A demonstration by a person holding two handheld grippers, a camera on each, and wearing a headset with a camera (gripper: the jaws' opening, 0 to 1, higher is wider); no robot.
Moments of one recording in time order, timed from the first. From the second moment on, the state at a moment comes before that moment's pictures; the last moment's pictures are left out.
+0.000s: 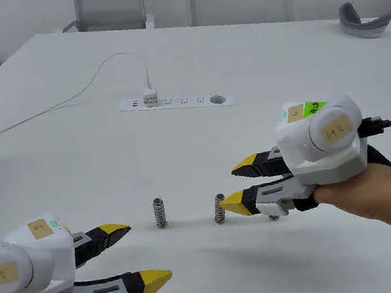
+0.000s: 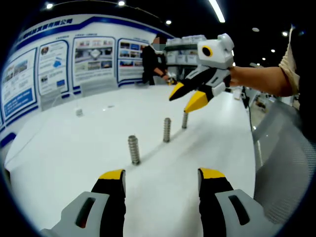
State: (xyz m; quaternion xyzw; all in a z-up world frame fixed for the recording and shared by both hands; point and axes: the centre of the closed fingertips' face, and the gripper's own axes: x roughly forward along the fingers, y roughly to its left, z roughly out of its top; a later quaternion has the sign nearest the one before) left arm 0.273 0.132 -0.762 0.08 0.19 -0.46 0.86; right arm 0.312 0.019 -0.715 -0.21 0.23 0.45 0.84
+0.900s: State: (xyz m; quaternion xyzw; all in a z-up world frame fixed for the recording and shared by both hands) left arm 0.273 0.130 -0.760 0.08 0.19 -0.47 0.86; right arm 0.300 -0.039 -0.727 -0.18 0.23 0.40 0.87
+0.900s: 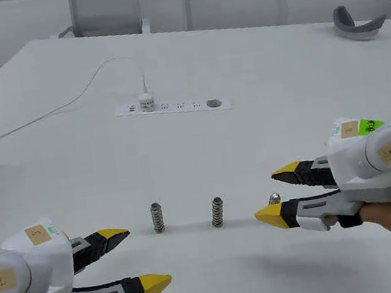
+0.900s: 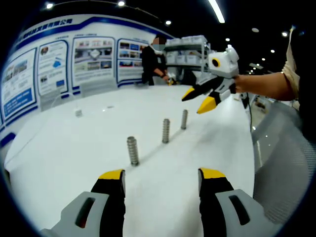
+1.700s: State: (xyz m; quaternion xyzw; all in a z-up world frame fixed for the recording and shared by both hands) left arm 0.272 0.132 -0.763 0.08 0.20 -0.46 0.86; right arm 0.280 -0.067 -0.750 -0.17 0.25 0.38 0.88
